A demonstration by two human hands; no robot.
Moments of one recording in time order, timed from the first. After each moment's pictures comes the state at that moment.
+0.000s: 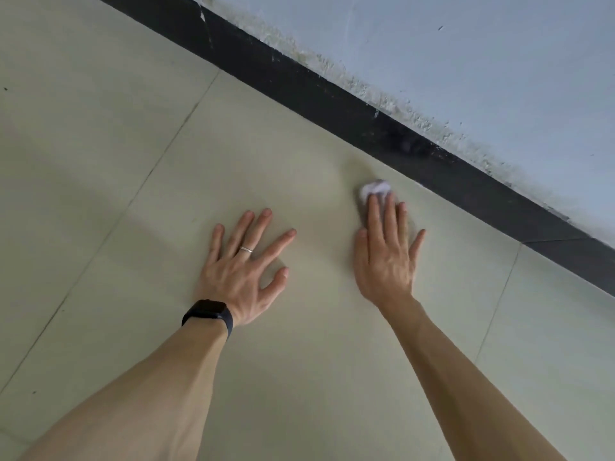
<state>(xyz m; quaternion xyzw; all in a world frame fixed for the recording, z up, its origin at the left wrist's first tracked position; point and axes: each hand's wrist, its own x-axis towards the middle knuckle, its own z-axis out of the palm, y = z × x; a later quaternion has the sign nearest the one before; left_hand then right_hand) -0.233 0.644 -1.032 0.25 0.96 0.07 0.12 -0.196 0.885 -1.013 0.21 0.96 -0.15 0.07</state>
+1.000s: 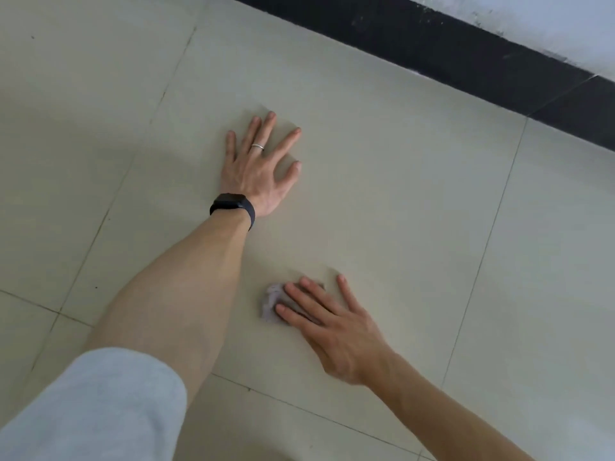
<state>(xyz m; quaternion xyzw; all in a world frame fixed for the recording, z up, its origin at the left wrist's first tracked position) -0.229 0.643 -1.030 0.25 0.96 0.07 0.12 0.054 0.760 -1.013 -0.18 0.96 -0.14 0.15</state>
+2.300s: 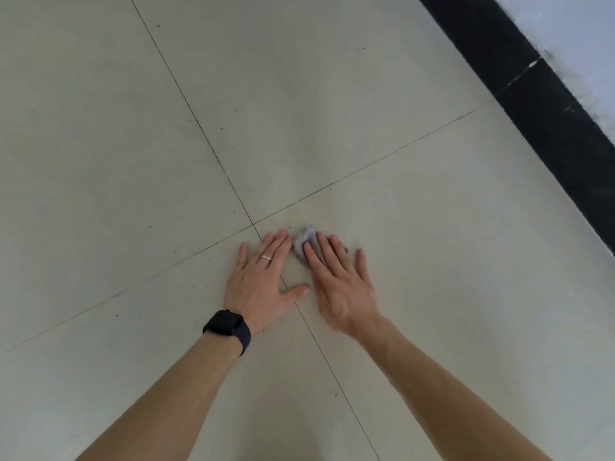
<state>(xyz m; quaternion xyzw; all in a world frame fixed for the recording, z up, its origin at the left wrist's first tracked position) -0.022 0.379 -1.003 -0.07 0.97 0.19 0.15 -0.071 0.563 -0.994 -0.29 0.92 -0.10 0.22</state>
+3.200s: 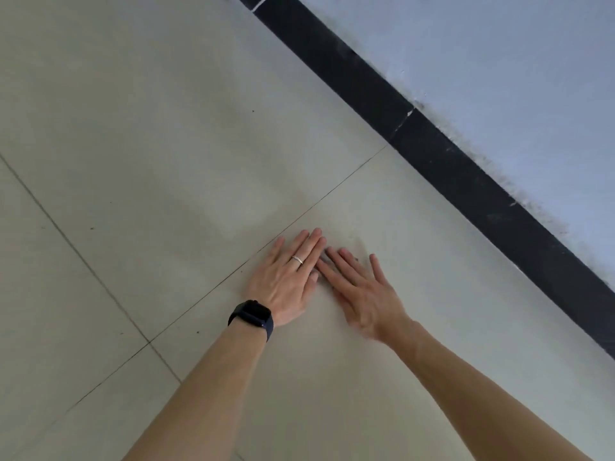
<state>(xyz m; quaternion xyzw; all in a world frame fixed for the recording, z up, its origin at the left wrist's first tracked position) -0.212 0.476 -1.023 0.18 0.97 0.14 0.08 -0.208 0.683 -0.996 -0.24 0.95 -0.05 0.19</state>
